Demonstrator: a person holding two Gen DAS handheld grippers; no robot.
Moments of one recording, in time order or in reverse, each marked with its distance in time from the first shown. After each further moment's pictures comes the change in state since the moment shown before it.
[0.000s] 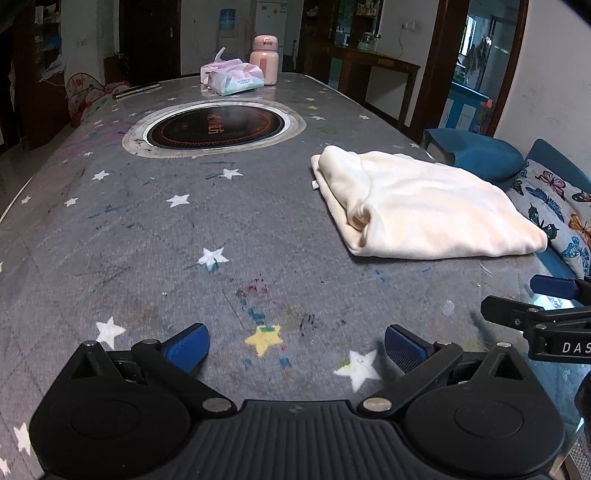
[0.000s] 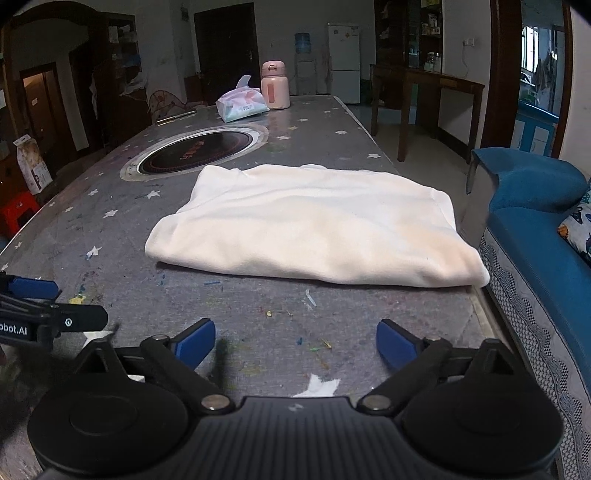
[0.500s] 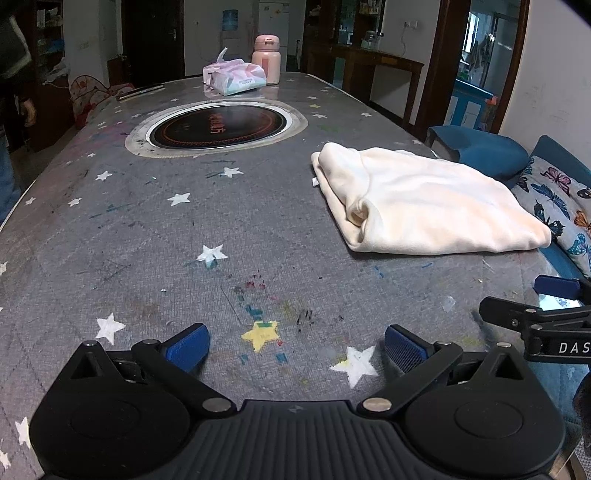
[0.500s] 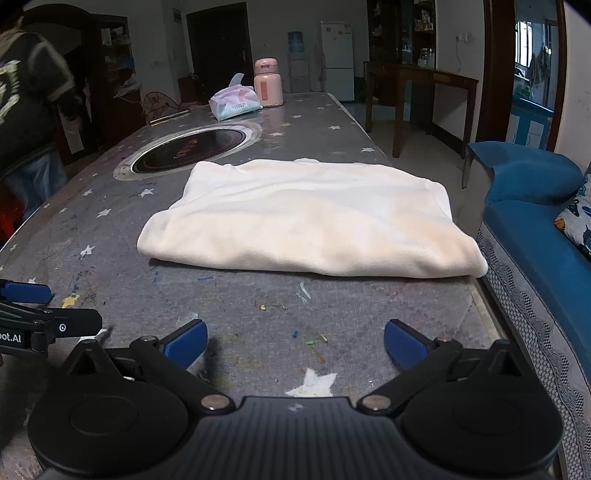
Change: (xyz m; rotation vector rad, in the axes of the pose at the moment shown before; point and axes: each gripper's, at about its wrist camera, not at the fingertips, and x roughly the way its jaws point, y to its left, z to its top) left arm 0.001 -0.007 -0.002 0.010 0.002 0.025; right arm 0.006 -0.001 -0.003 0.019 0.010 -0.014
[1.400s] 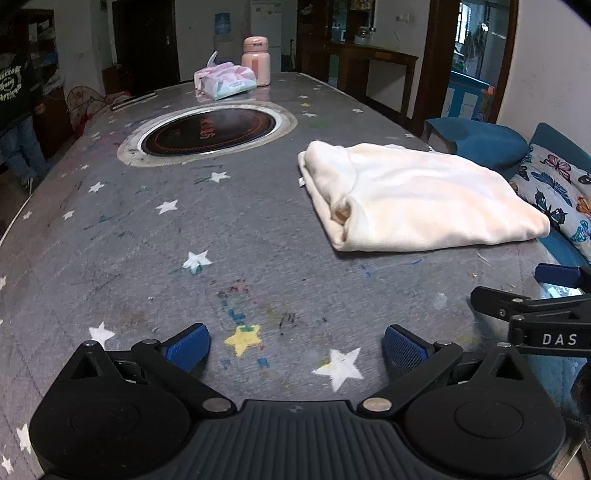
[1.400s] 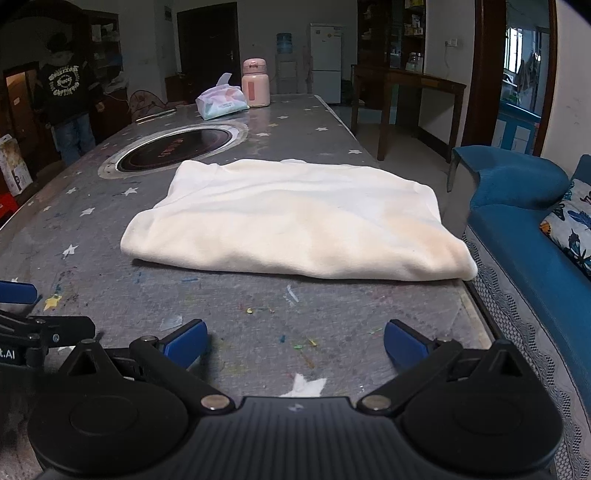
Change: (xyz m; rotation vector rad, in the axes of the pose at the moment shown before) left arm 0.001 -0.017 0.002 0.050 0.000 0.016; right arm 0.005 0.001 -0.001 -0.004 -0.010 -0.060
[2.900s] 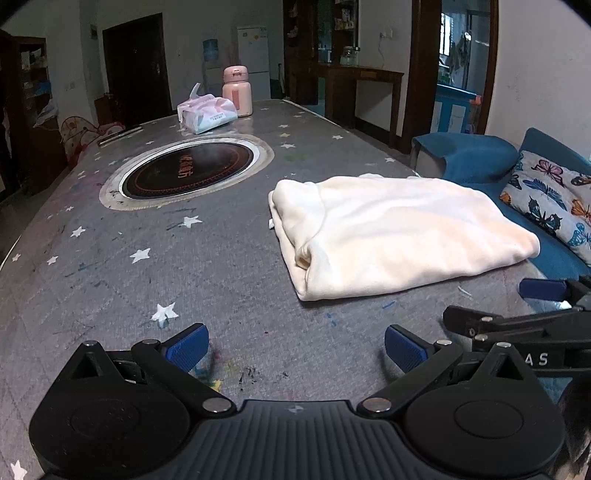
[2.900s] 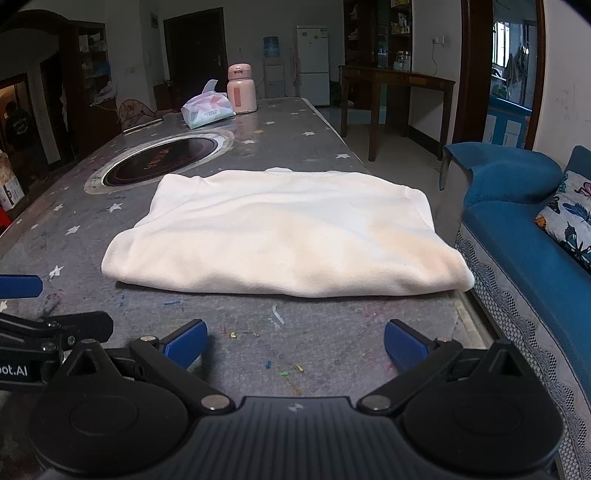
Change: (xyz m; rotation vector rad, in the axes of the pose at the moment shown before) left arm 0.006 -0.026 0.018 0.039 -0.079 -0.004; right arm 0.007 -0.009 0.007 0.040 -0.013 -0.016
